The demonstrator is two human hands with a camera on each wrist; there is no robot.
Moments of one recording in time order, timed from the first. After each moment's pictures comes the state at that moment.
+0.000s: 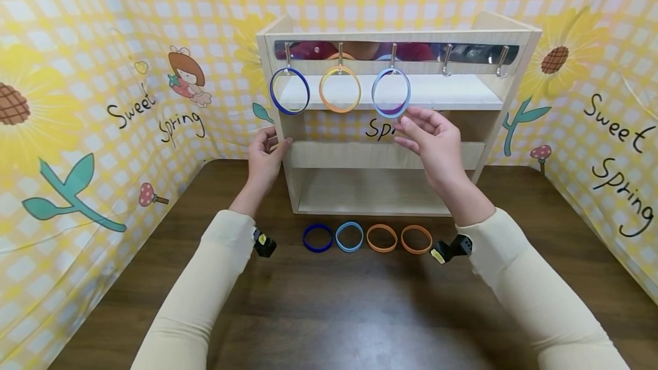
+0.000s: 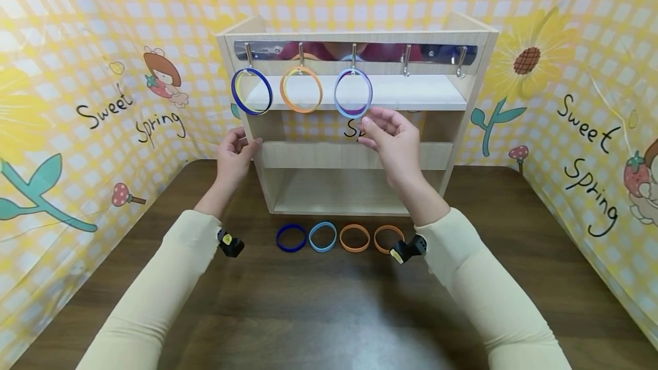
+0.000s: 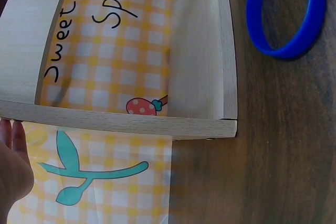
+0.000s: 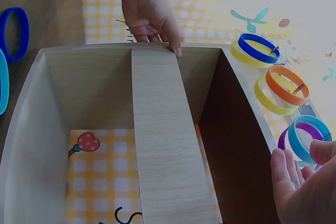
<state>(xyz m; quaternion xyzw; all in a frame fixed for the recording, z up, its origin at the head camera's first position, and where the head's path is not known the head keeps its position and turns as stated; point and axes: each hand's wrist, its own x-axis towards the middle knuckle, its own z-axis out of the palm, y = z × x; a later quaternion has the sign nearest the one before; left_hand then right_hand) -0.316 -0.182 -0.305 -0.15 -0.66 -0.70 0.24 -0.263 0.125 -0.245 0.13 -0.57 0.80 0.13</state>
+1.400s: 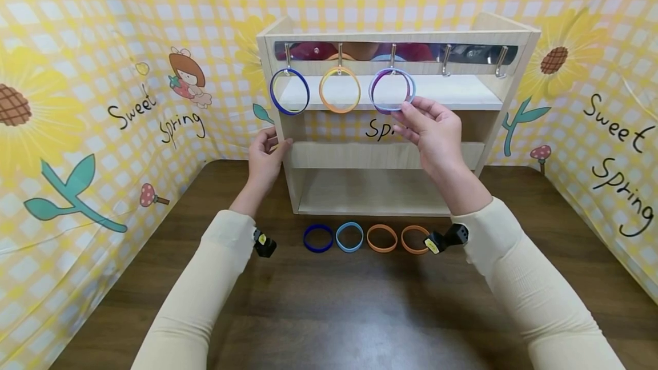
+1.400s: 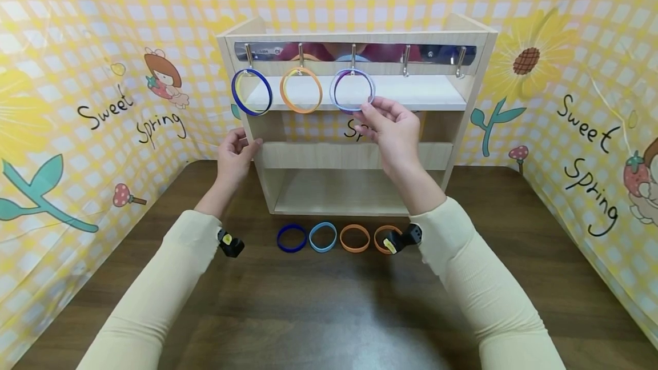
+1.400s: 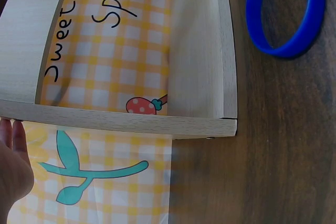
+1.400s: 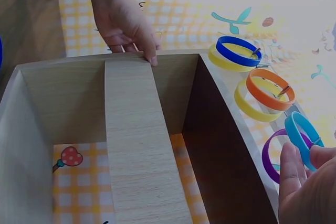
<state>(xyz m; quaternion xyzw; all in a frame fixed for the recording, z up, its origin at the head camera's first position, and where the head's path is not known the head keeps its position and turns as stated) -0.315 -0.181 -0.304 -0.14 -0.67 -0.69 0.24 -0.267 0.117 -0.223 0.07 -0.51 0.85 0.13</state>
